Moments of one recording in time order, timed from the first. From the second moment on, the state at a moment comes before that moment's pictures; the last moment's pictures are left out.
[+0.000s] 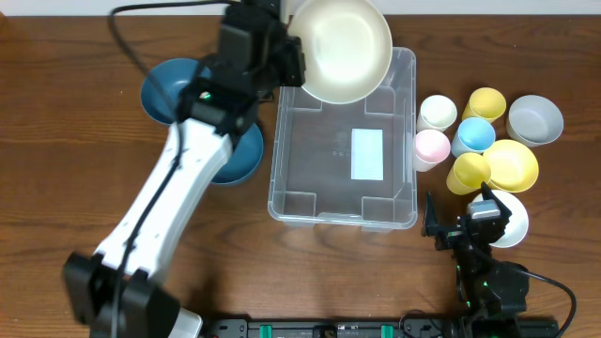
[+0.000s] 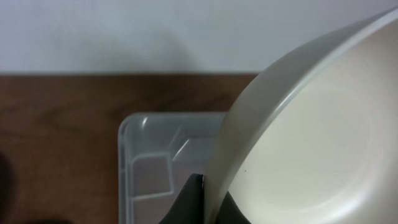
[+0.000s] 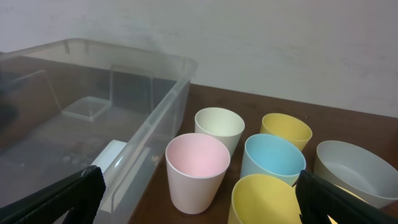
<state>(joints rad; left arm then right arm) -0.39 1.66 1.54 -0.43 0.09 -0.35 0.07 0.01 0.01 -0.06 -0.06 -0.07</state>
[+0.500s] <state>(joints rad) -0.50 1.93 1.54 -0.42 -0.07 -0.34 0.07 0.01 0.01 -0.06 -0.06 -0.07</state>
